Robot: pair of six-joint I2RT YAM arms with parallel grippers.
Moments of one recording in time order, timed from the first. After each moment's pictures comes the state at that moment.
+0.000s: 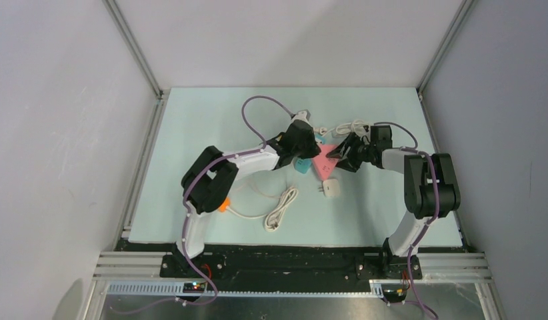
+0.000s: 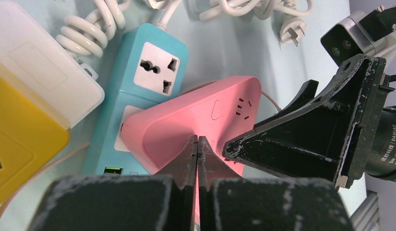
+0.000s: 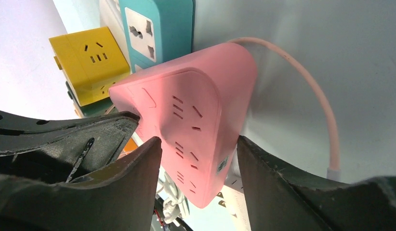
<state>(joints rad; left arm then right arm) -0.78 2.09 1.43 0.05 -0.05 -0.75 0.05 1.77 0.89 0.03 -0.63 0.78</state>
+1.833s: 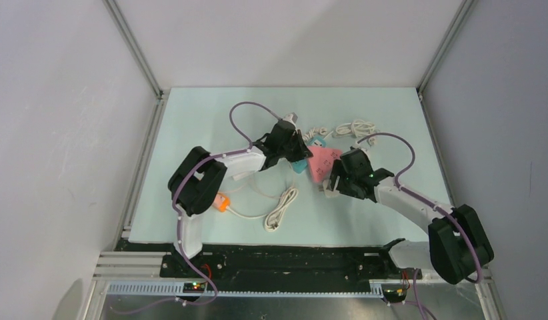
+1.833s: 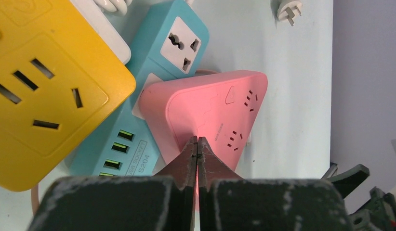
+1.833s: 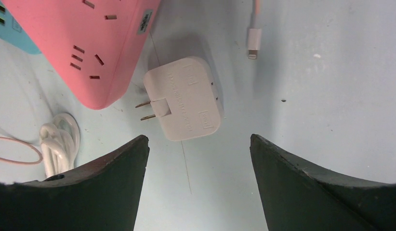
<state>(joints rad) -0.70 1.98 1.28 0.10 0.13 -0.82 0.47 1.25 0.69 -0.42 0.14 0.71</state>
